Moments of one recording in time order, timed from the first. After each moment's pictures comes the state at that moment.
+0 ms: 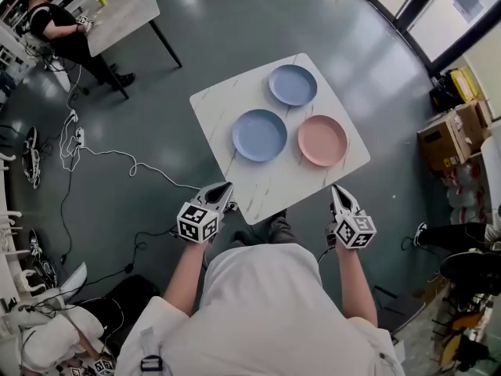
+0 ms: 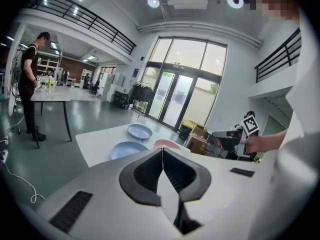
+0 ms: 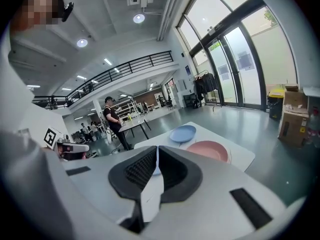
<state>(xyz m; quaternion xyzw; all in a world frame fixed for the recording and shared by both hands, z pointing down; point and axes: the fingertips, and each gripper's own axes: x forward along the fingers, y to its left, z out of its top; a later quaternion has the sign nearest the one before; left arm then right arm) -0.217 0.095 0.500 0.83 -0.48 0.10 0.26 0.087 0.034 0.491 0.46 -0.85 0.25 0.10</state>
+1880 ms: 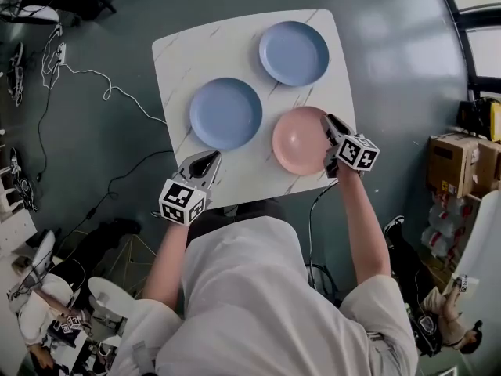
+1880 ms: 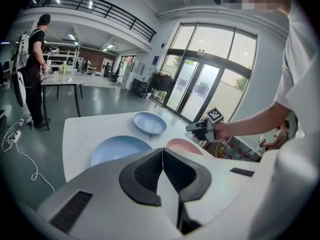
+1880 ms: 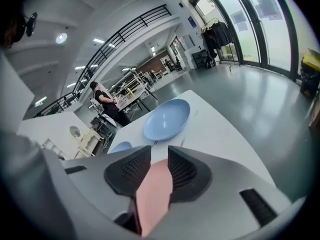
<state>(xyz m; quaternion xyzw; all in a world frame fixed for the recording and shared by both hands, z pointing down) -0.131 -0.098 0.604 0.75 -0.56 0.13 0.34 0.099 -0.331 0.695 0.31 -0.84 0.39 0.23</state>
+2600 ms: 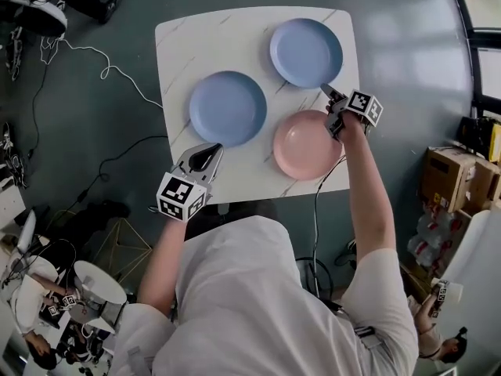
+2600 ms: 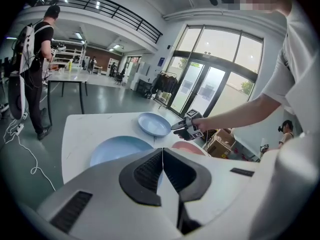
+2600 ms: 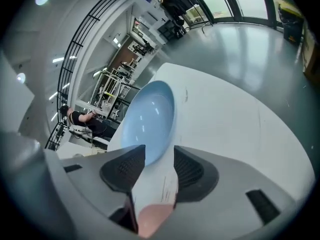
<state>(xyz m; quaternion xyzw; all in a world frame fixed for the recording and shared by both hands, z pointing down) -0.138 -0.120 0.620 0.73 -0.58 0.11 0.35 0.044 -0.427 0.788 0.31 -0.71 0.58 0.24</state>
